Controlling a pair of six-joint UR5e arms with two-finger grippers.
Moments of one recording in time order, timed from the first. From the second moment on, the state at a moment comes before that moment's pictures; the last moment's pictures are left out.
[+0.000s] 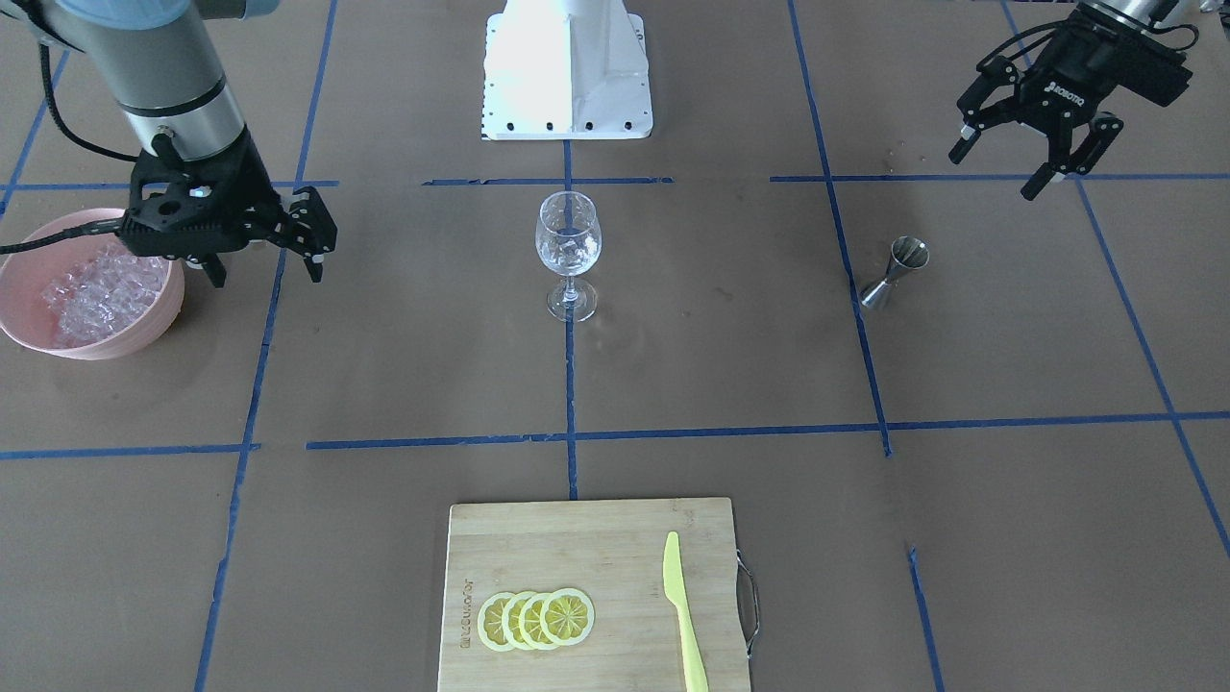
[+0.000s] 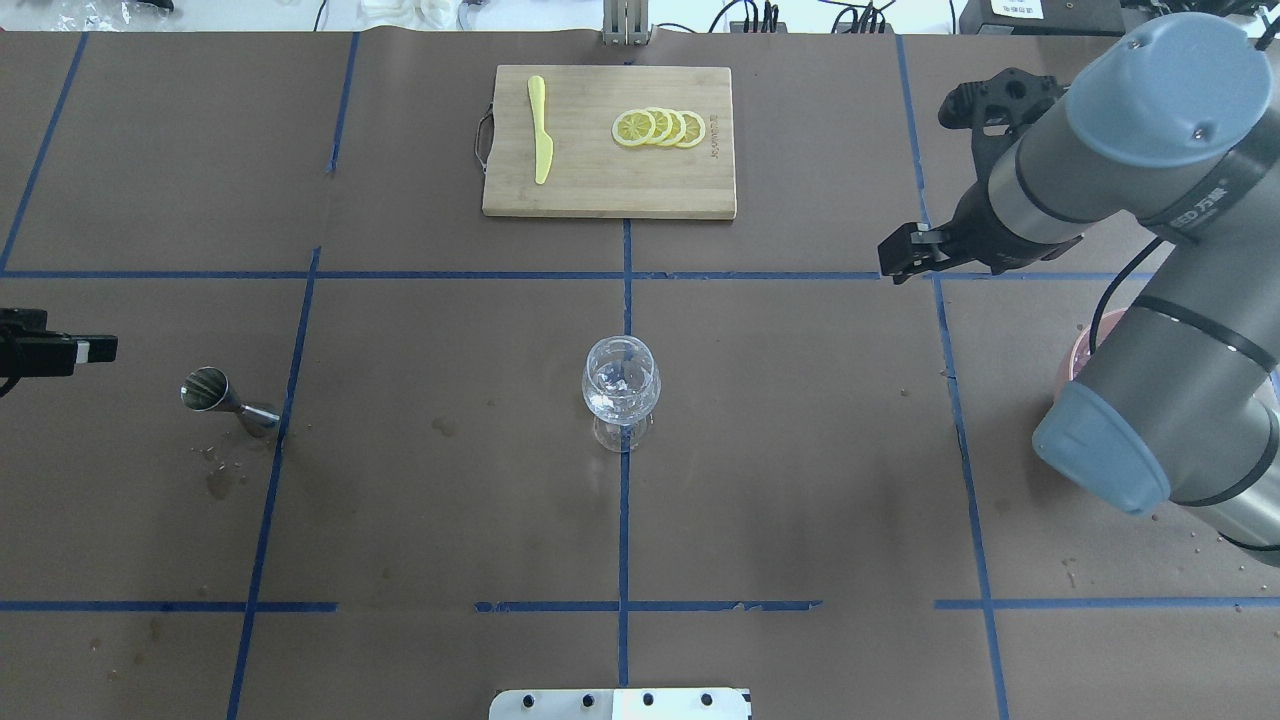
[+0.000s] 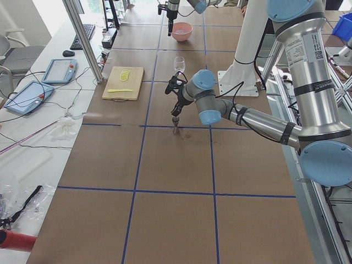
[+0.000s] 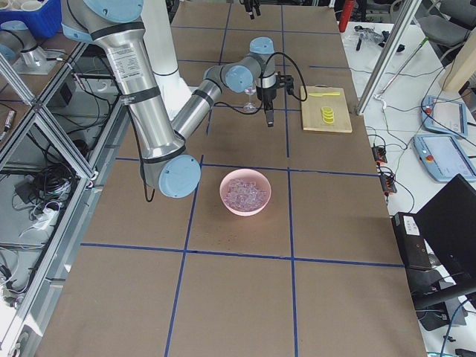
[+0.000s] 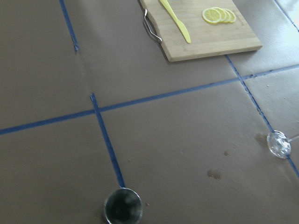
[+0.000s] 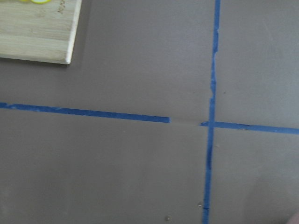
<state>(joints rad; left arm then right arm) -0.99 -1.33 -2.12 -2.38 -2.08 -0.75 0.85 -1.21 2.05 -1.78 1.94 0.81</state>
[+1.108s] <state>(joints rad) -1.48 -1.70 -1.72 -1.78 -2.32 -0.04 1.38 -1.35 1.67 -1.80 2.27 -0.06</state>
